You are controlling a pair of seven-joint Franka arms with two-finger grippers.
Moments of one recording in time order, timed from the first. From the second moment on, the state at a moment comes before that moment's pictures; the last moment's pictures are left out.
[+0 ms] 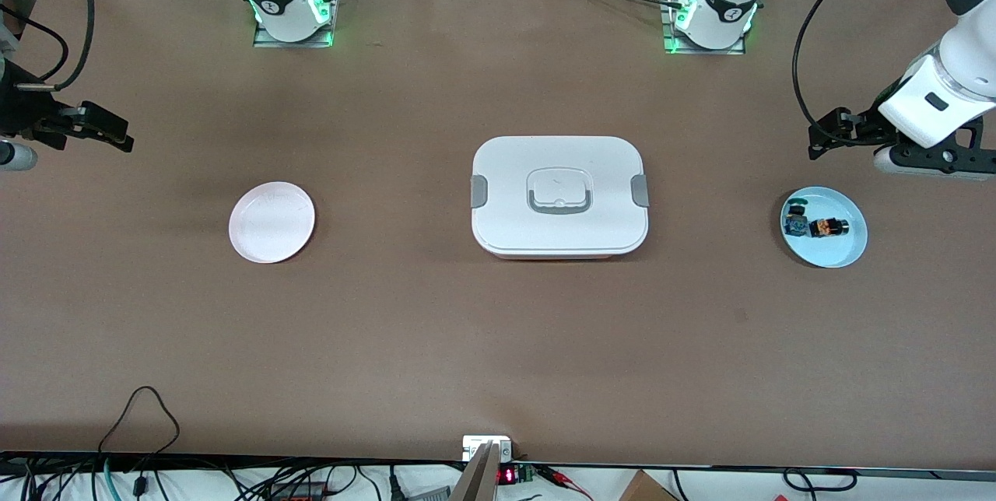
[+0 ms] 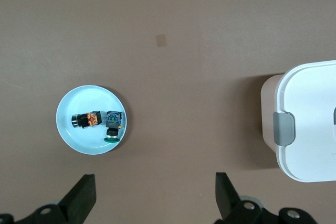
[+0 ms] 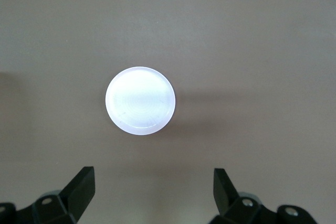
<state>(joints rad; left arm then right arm) -0.03 -0.03 -0.01 -1.77 0.00 1.74 0.03 0.08 0.04 -0.11 -1.62 -0.02 1.62 -0.01</state>
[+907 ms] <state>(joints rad) -0.03 0.00 -0.01 -1.73 0.00 1.73 0.02 0.08 0.04 -0.11 -1.62 -0.02 1.62 -0.01</state>
